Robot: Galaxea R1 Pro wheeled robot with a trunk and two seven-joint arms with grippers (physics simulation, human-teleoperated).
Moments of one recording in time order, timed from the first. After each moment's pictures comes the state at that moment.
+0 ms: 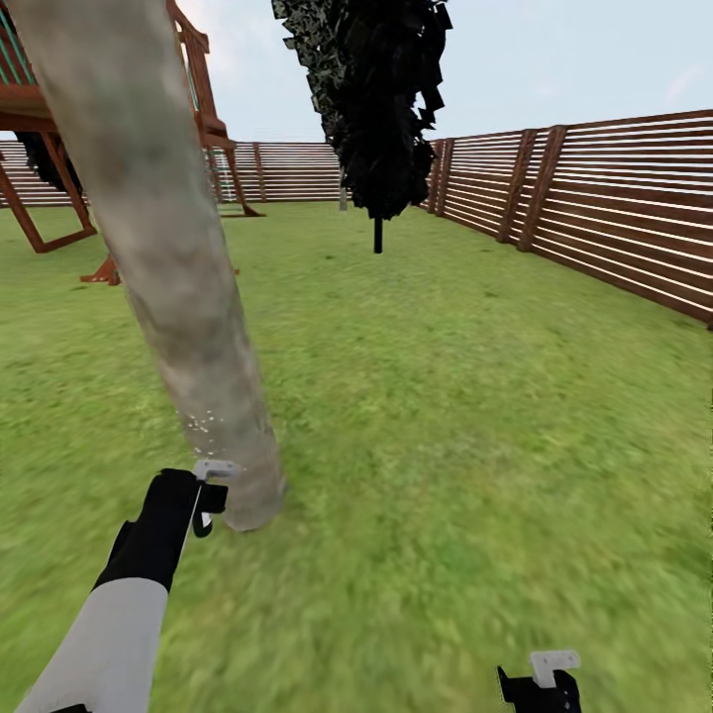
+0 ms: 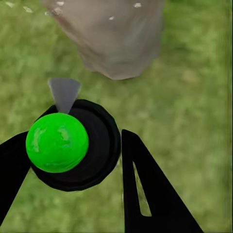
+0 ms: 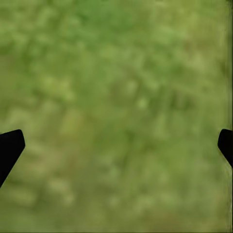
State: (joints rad) left arm -0.71 -0.03 0.27 -0.99 -0.54 0.87 -0.25; right arm -0.46 -0.12 -0.35 -0.06 0.40 -0.39 0.00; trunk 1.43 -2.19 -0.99
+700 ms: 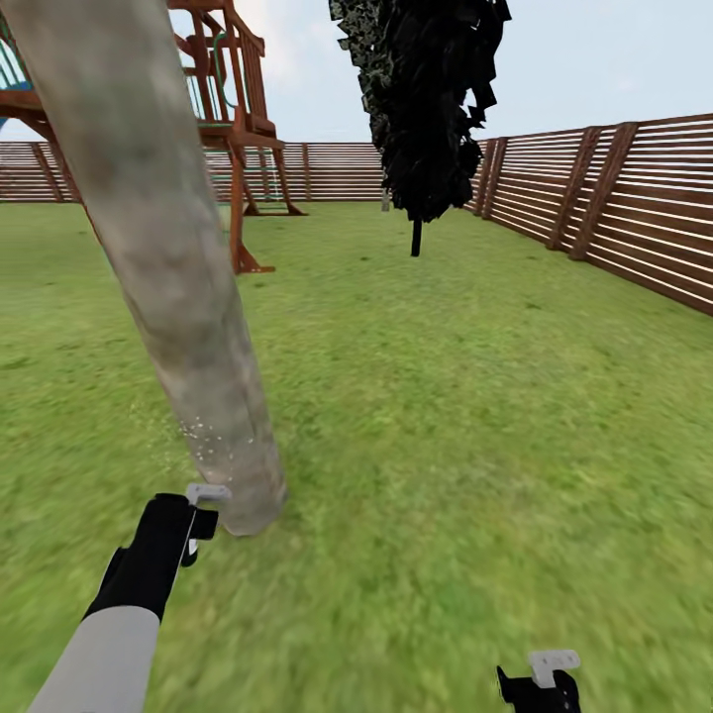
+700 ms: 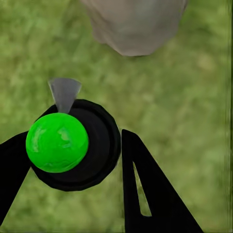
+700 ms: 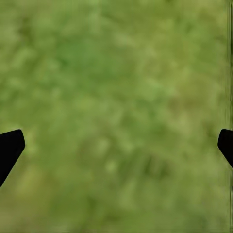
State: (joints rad) left arm -0.64 -0.02 0.29 -0.99 -0.55 0.86 -0.20; right arm -0.46 -0.12 -0.35 -0.05 0.40 -0.39 0.00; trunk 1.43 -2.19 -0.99
